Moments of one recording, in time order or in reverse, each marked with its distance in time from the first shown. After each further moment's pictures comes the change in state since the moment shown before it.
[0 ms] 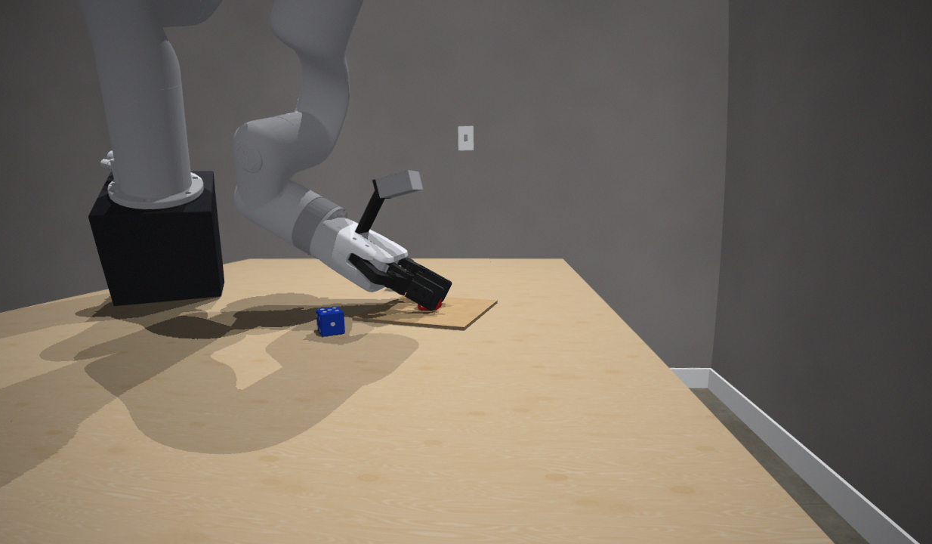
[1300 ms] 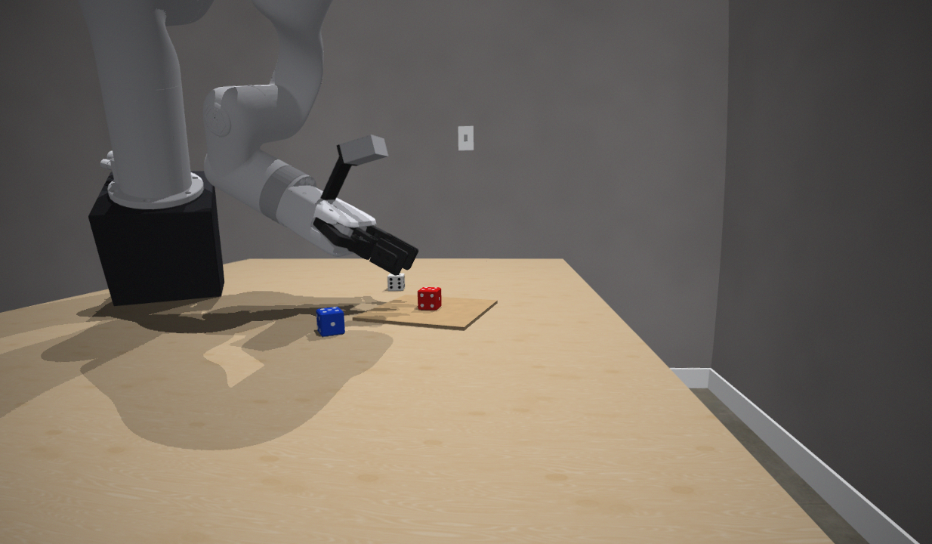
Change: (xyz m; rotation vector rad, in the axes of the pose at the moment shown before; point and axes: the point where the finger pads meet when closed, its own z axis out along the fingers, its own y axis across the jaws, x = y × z) arm 0.017 0.000 -0.059 0.002 0.003 0.000
